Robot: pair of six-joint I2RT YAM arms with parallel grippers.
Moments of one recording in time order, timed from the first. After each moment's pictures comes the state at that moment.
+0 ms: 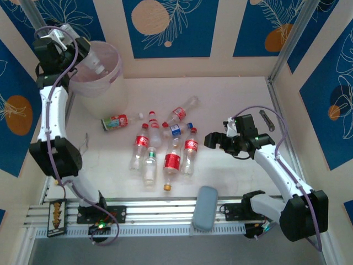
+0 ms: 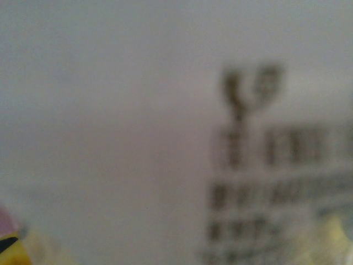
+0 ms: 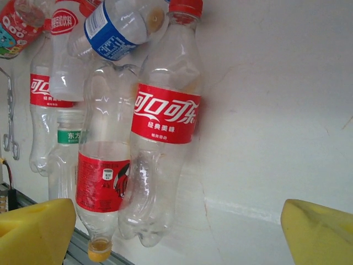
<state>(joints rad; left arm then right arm) 0.21 1.80 1.92 -0.29 0.40 -0.60 0.24 1.08 0.78 -0.71 -0.46 0.47</state>
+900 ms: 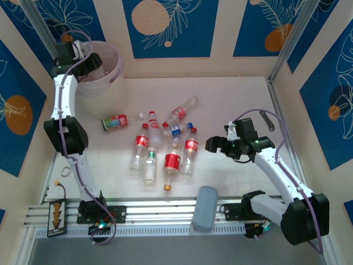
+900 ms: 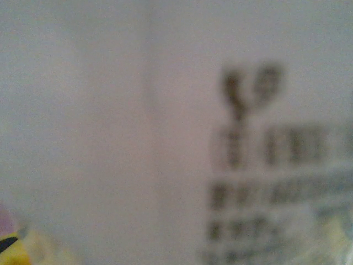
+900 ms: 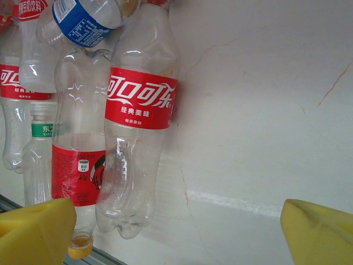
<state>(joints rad) 0.18 2.18 2.27 -0.67 0.34 -0.32 0.25 1.05 0.75 -0.74 -0.41 0.46</state>
